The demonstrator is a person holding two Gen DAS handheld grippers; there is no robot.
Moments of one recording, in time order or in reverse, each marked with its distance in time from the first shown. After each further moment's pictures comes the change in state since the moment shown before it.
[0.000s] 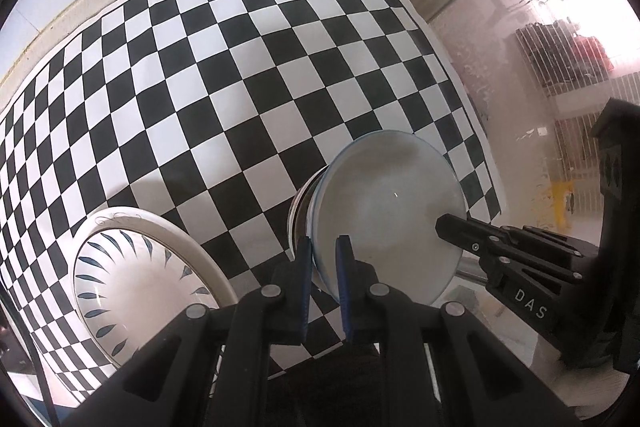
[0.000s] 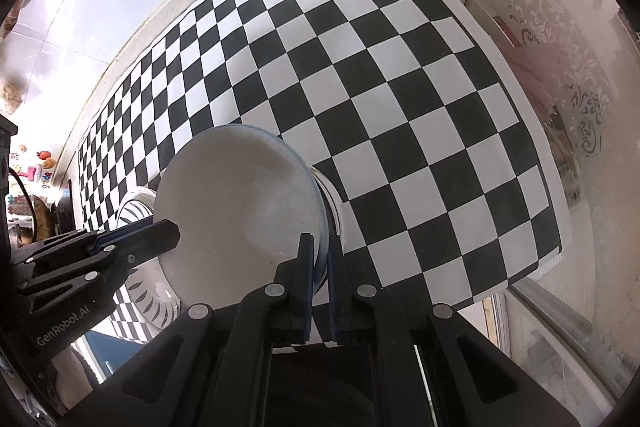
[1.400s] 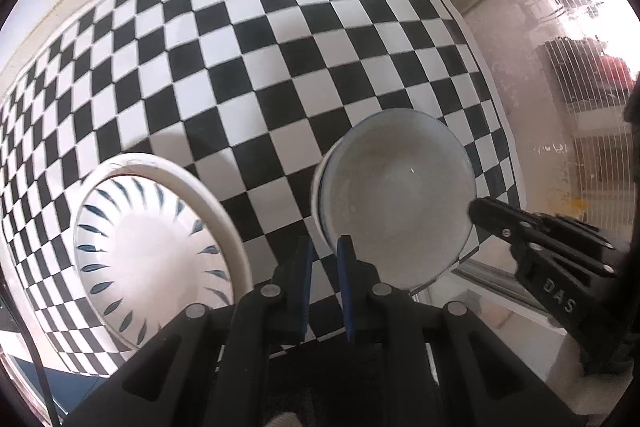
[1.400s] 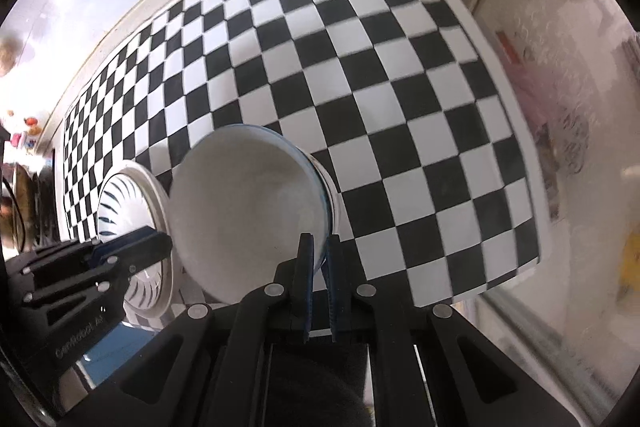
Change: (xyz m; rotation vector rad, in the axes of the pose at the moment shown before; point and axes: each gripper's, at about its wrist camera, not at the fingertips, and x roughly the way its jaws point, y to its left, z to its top) left arm -0.001 0.012 -0.024 -0.101 0.012 0.075; right arm -0.003 0.020 0.002 -0.126 0.017 -0.092
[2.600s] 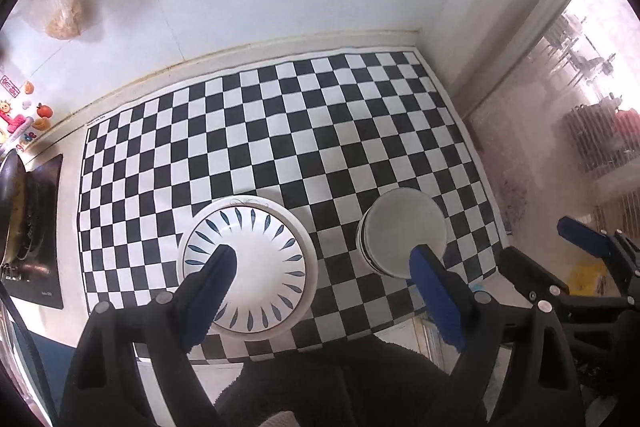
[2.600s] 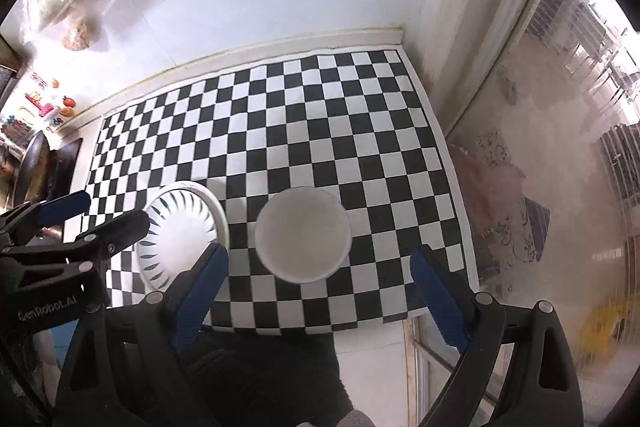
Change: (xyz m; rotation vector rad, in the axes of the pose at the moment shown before) left arm -0.154 0.009 -0.047 -0.090 -0.317 0.121; right arm -0.156 0.073 -0.041 -0.174 -0.271 -0.106
